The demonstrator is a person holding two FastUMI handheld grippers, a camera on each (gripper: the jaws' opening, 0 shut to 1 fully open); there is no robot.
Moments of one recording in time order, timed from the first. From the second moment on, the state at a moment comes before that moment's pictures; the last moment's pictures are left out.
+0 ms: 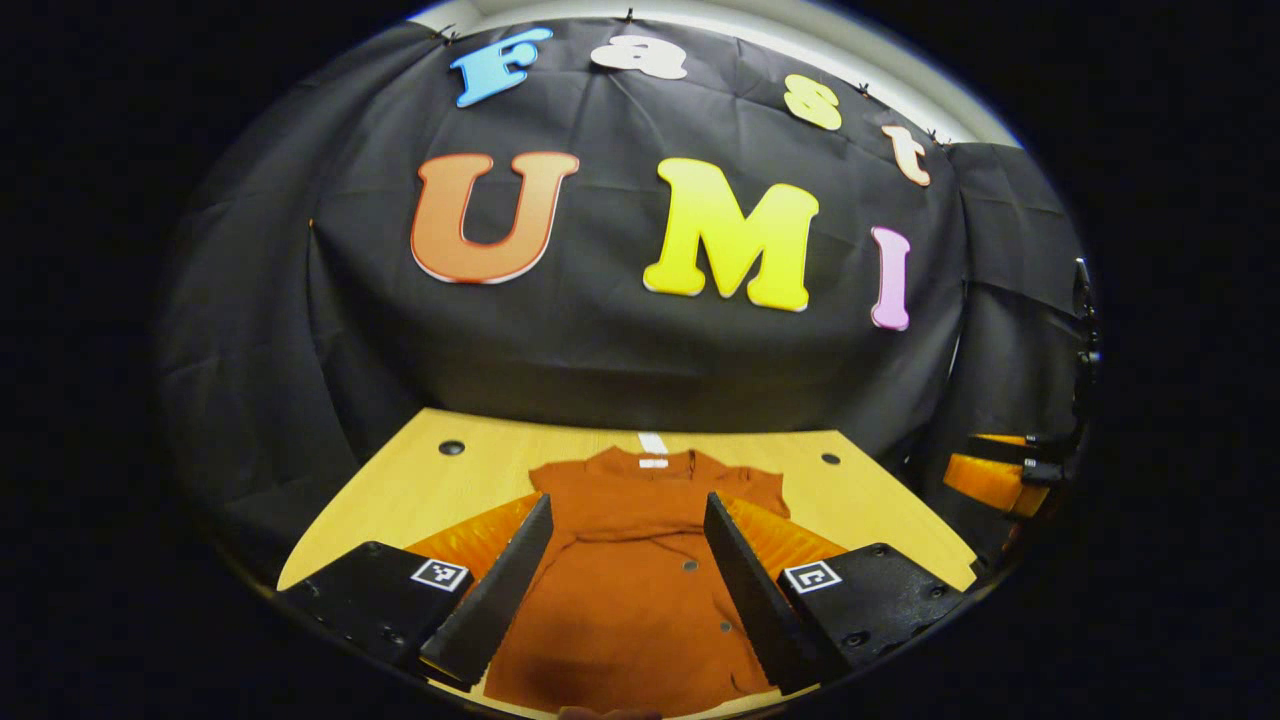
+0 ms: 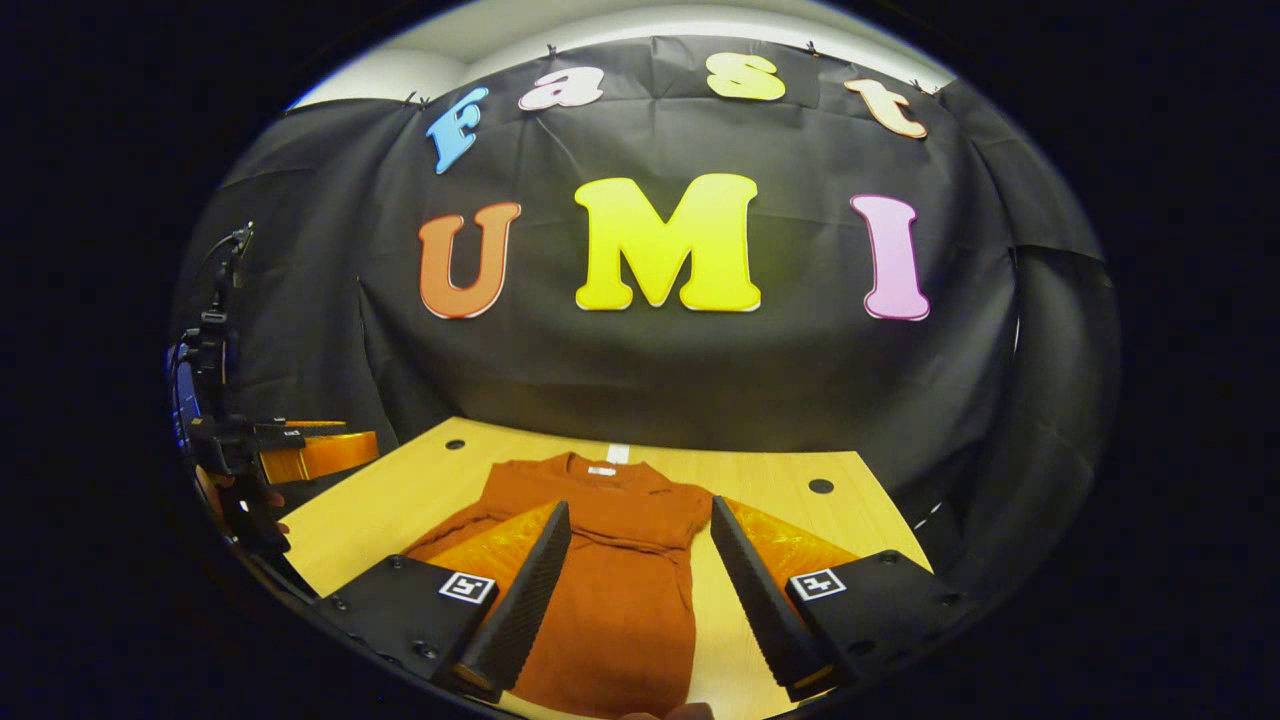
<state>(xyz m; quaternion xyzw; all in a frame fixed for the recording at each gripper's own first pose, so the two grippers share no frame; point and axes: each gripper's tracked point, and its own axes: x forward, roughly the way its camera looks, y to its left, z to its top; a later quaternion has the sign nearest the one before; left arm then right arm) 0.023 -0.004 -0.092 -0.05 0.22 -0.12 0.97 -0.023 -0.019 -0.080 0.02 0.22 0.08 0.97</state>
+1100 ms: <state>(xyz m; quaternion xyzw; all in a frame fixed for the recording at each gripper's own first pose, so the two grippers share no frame) -0.104 0.063 -0.312 -0.11 0.50 -0.12 0.85 -0.189 -0.033 -0.328 0.01 0.52 0.04 0.85</state>
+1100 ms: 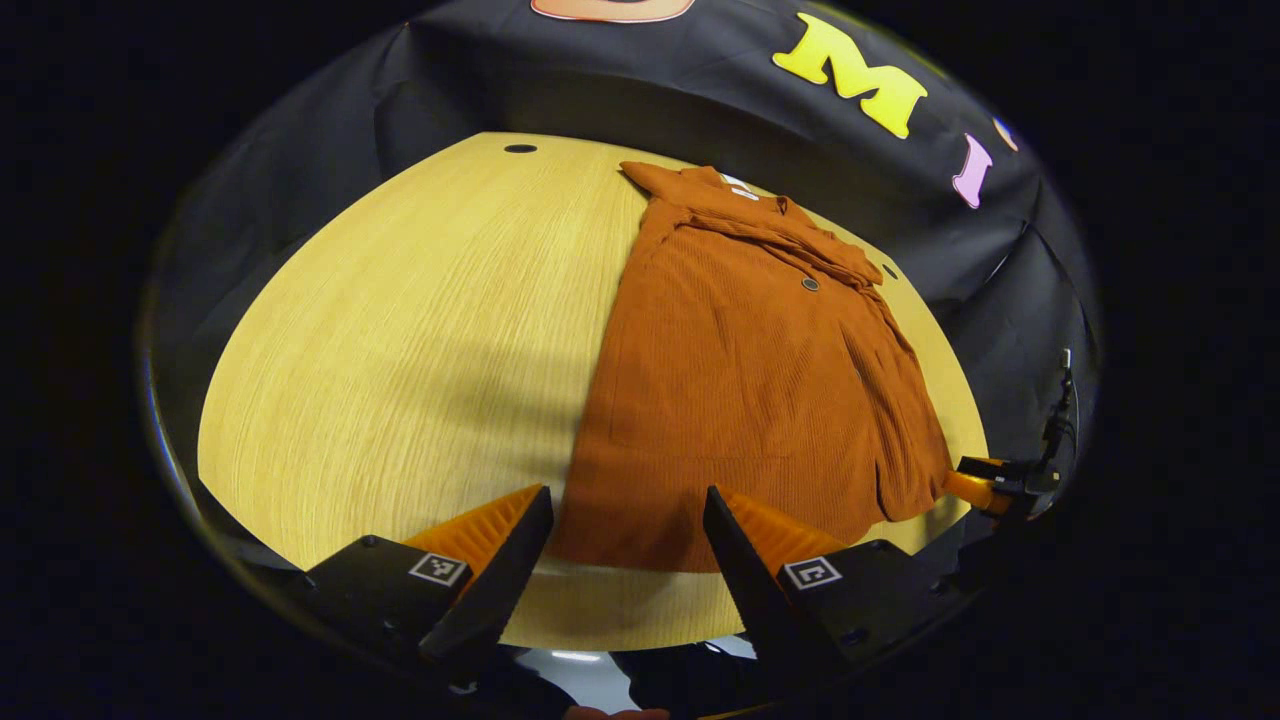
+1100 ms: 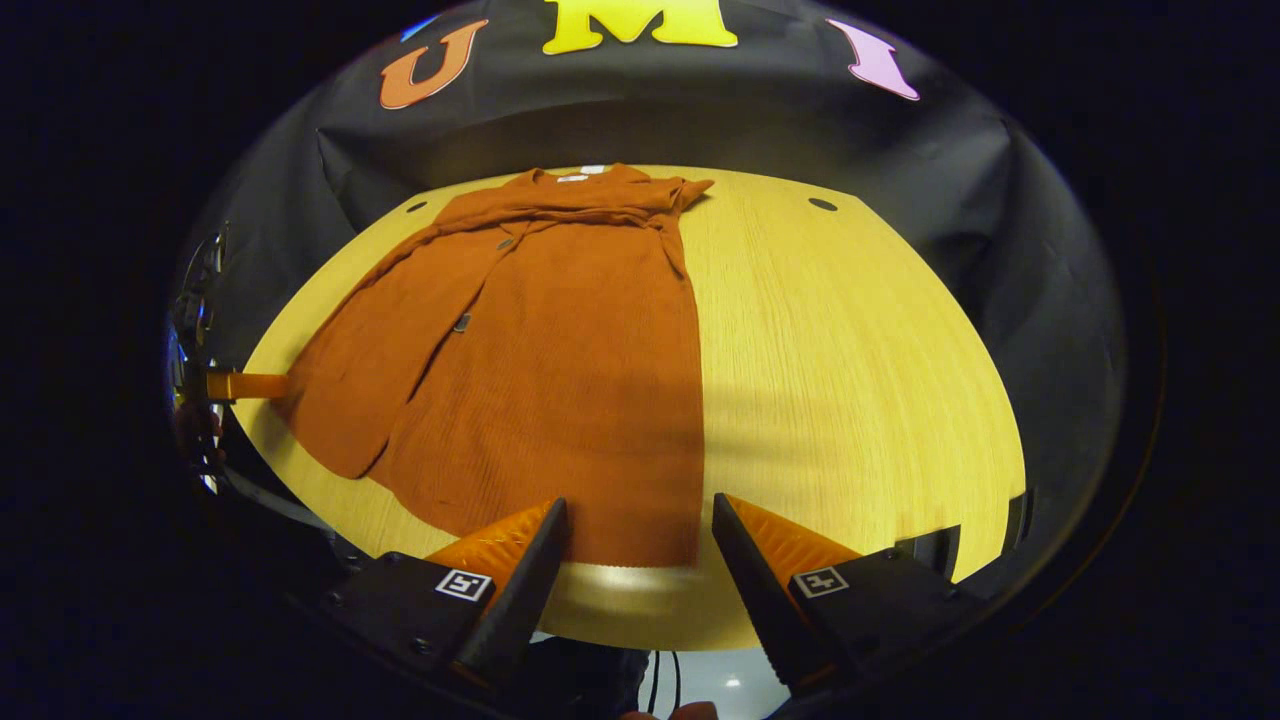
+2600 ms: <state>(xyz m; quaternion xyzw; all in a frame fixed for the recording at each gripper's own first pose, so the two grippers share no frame) 0.115 -0.003 -0.126 -0.08 0.31 -0.16 0.93 0.090 -0.033 -0.151 0.15 0.36 0.05 0.92</state>
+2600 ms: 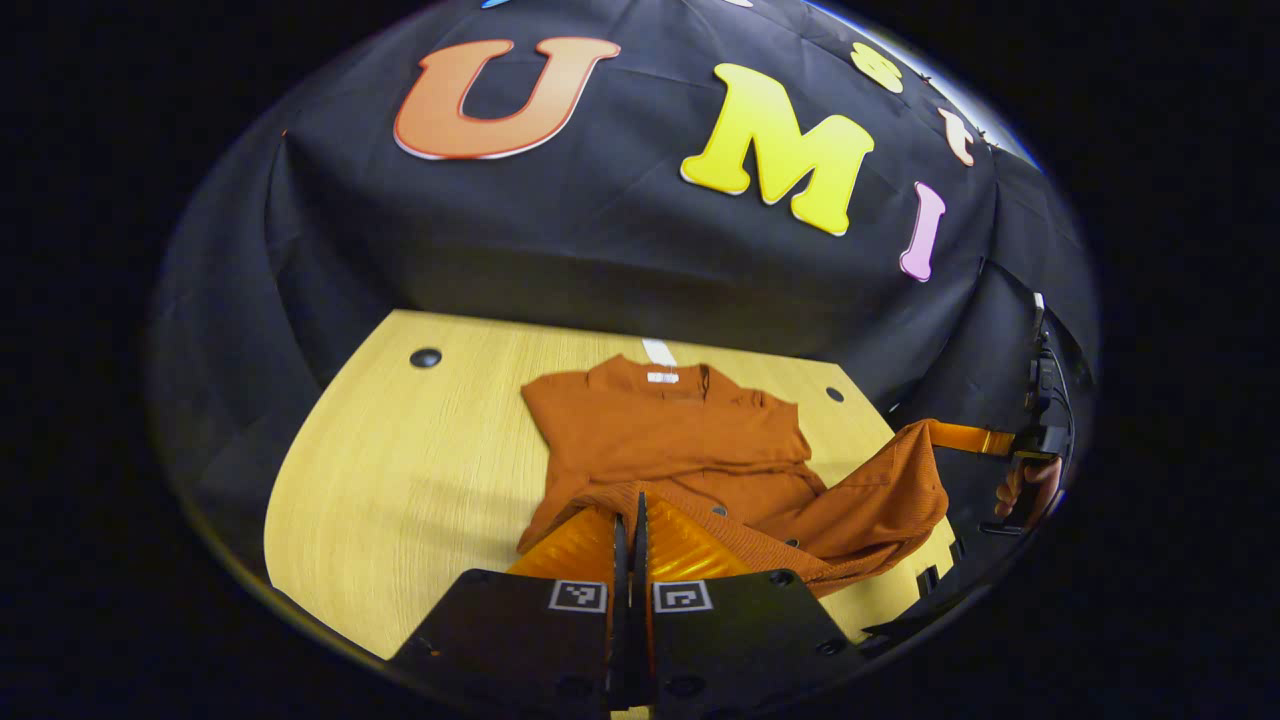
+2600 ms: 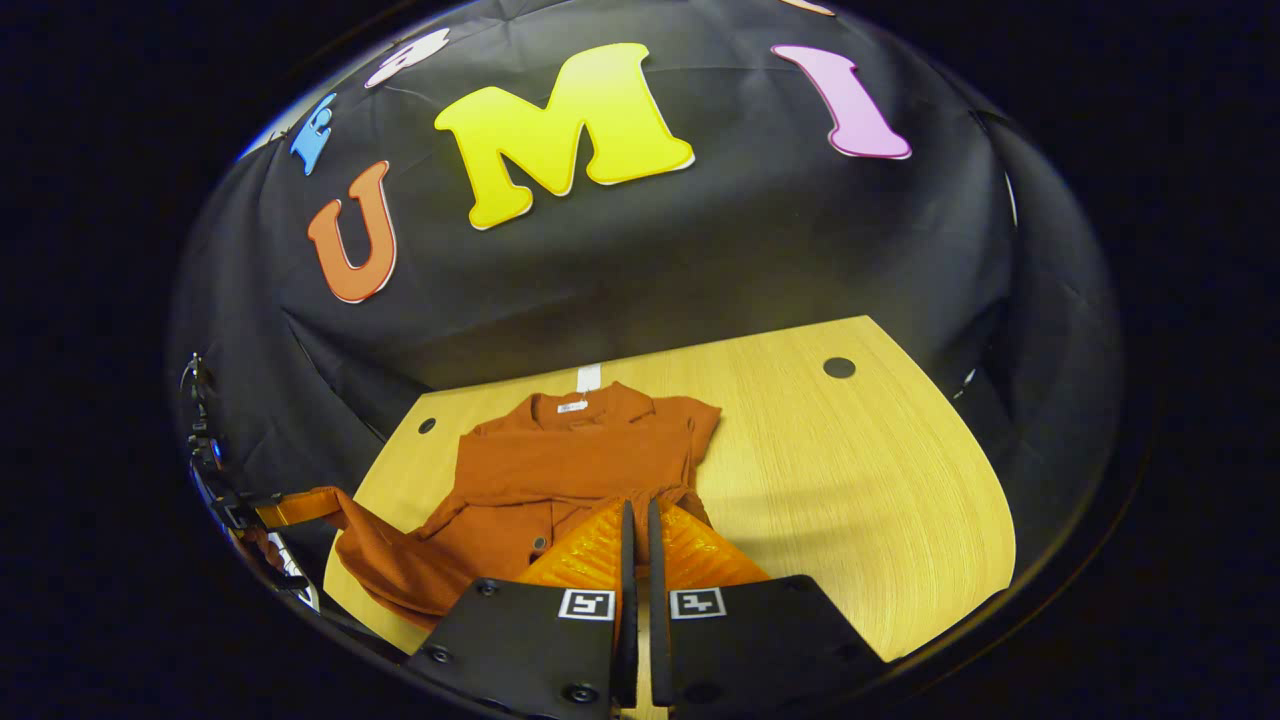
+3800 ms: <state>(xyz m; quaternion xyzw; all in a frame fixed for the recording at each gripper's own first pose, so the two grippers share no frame) 0.440 -0.015 -0.266 0.03 0.29 -0.09 0.95 0.379 -0.044 -0.315 0.07 0.34 0.05 0.94</state>
